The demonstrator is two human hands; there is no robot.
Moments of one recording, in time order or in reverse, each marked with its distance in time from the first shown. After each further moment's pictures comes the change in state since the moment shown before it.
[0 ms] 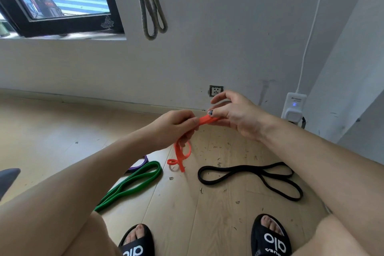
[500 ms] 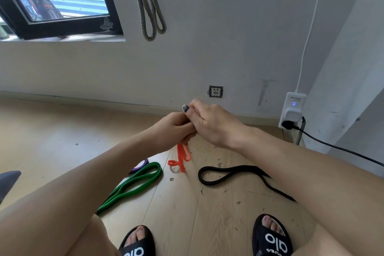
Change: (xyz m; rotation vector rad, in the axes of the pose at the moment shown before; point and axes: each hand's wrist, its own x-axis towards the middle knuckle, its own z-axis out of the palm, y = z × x) left_hand -0.004 0.009 0.010 -0.120 0.042 -0.049; right_hand -0.007 0.002 0.043 -0.902 -0.050 -0.327
